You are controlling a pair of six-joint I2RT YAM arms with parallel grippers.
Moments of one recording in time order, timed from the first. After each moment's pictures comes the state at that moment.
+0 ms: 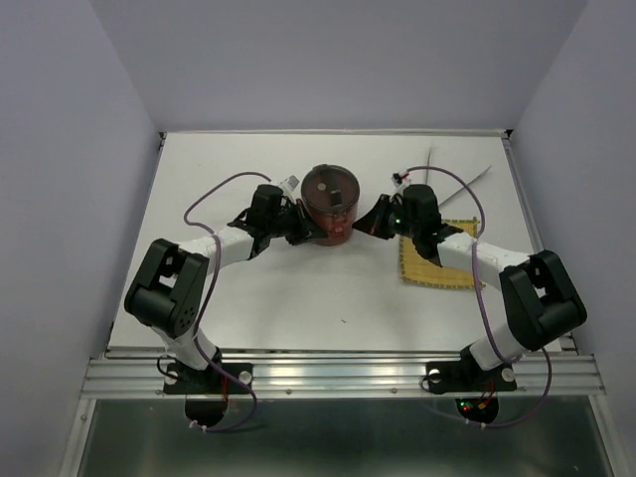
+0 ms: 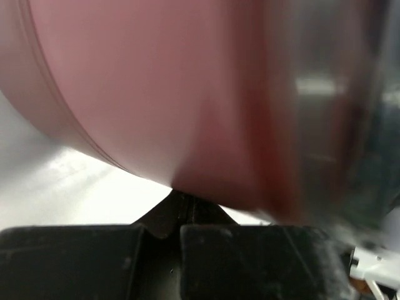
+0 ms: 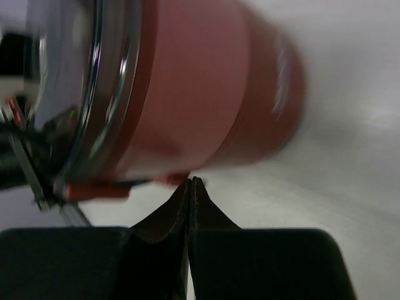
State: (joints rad) left arm -0.47 1.64 0.85 0.17 0.48 -0.81; right arm 0.38 1.53 0.83 0.26 -0.36 0.73
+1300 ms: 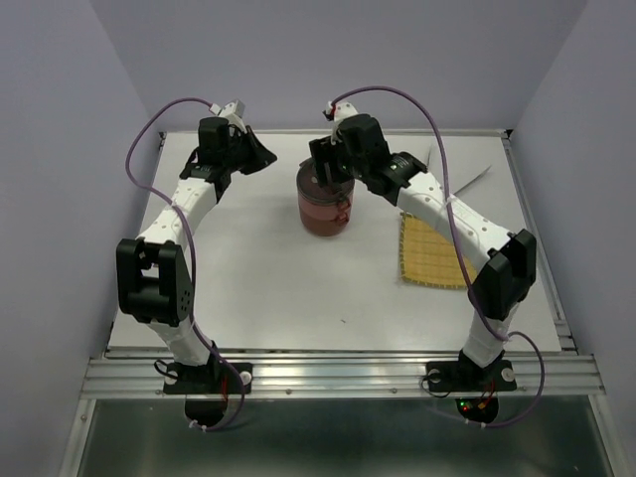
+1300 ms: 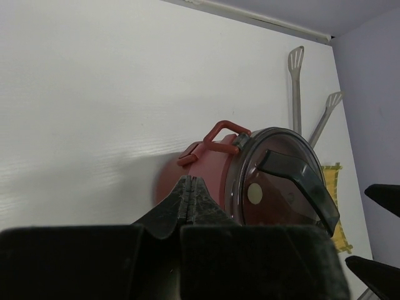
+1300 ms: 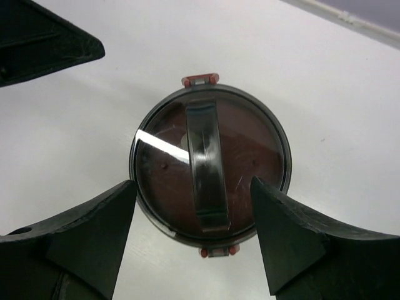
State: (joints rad) left arm -0.16 1.68 1.37 -0.12 0.37 -0.51; right arm 0.69 1.79 1.76 -0.46 0.15 0.18
